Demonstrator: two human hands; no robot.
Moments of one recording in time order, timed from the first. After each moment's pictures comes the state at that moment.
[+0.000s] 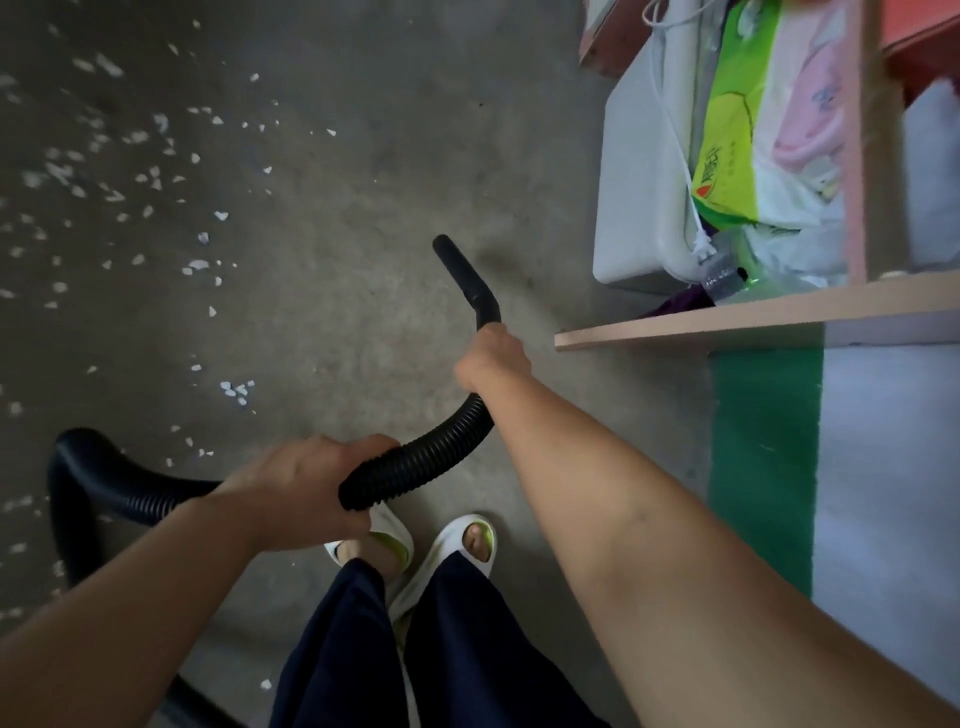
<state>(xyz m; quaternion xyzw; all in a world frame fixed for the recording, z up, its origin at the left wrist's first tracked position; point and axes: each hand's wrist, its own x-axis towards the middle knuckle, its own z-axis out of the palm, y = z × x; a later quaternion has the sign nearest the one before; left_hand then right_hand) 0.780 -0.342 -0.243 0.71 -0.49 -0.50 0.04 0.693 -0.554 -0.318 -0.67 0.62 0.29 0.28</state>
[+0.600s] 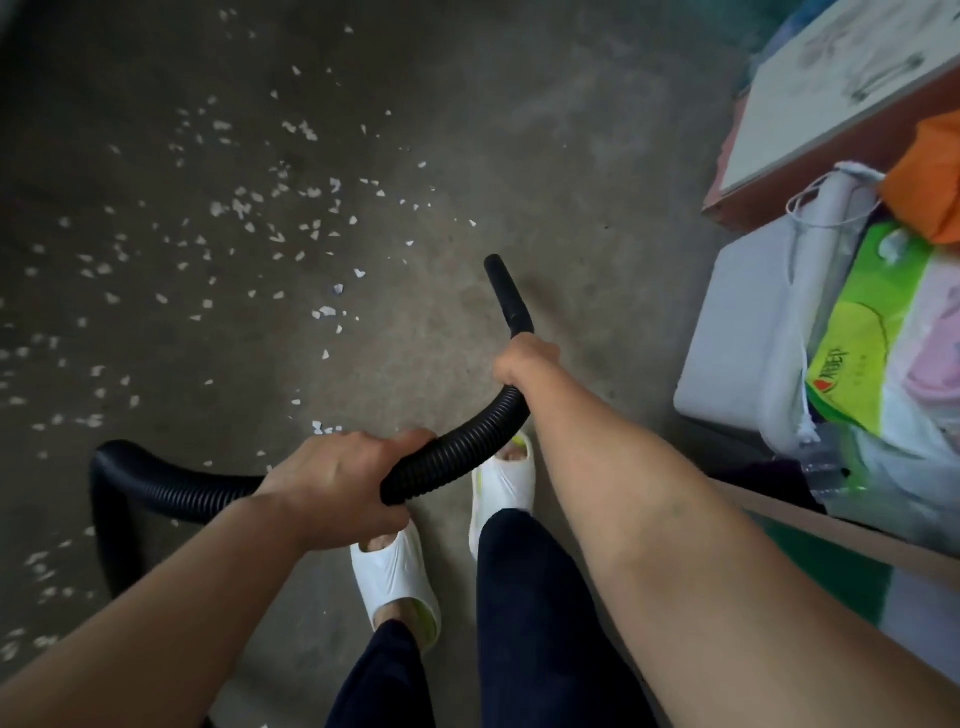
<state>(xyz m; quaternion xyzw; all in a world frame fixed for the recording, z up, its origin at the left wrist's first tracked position) 0.908 -0.326 -0.225 0.79 -0.41 -0.45 0.10 0.882 -0.560 -0.312 -0.72 0.52 0.39 0.23</state>
